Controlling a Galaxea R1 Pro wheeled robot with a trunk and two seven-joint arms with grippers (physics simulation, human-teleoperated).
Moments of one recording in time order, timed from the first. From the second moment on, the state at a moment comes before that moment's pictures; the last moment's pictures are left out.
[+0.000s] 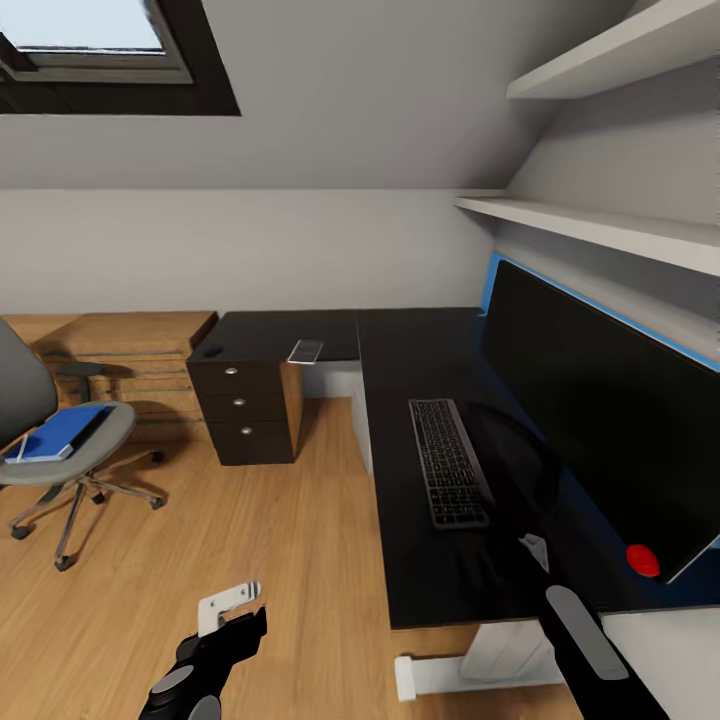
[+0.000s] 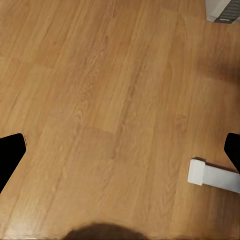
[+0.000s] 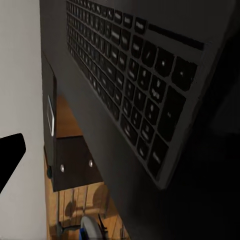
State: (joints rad) left arm 0.01 0.00 -0.23 -1.60 0.50 0.55 0.62; right arm -0.37 -0.11 0.01 -1.00 -1.48 0.17 0.00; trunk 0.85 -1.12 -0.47
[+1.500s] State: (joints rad) left arm 0.01 0.05 -0.23 -1.00 0.49 0.22 0.61; right arm -0.31 -0.10 0.21 -0.58 -0.99 -0.09 0.00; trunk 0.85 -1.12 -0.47
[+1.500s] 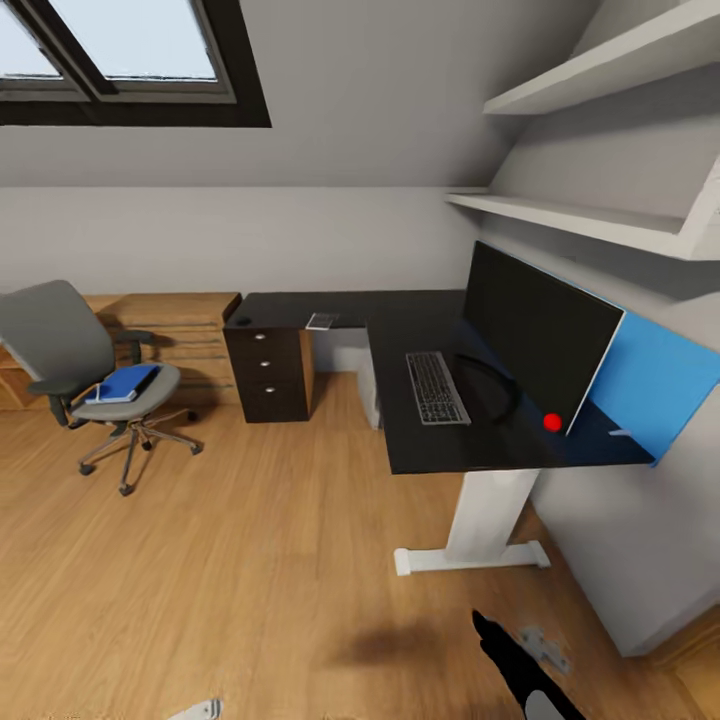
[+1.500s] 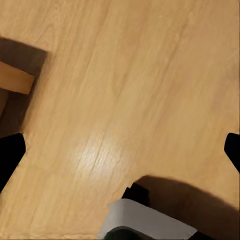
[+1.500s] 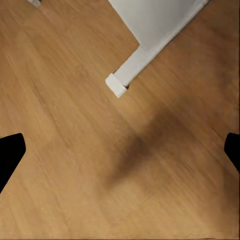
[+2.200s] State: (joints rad) left arm 0.01 0.05 -0.25 -0.60 0.36 -0.14 0.35; right arm -0.31 0.05 0.23 -0.14 -0.72 -0.64 0.01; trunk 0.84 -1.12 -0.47
